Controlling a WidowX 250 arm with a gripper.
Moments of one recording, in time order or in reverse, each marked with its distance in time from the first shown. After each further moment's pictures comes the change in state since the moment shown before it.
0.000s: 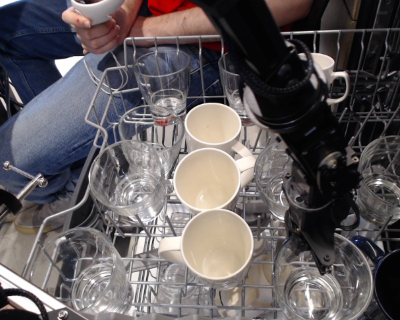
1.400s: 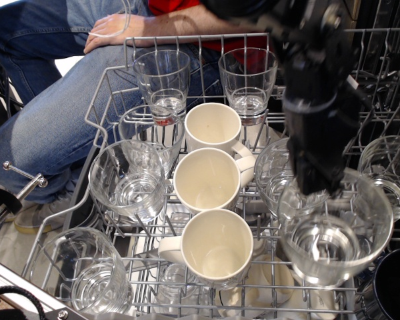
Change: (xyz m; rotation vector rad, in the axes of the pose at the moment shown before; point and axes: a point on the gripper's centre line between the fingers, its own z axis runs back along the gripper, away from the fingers) arm 0.018 0.030 0.085 -0.161 -0.024 0.030
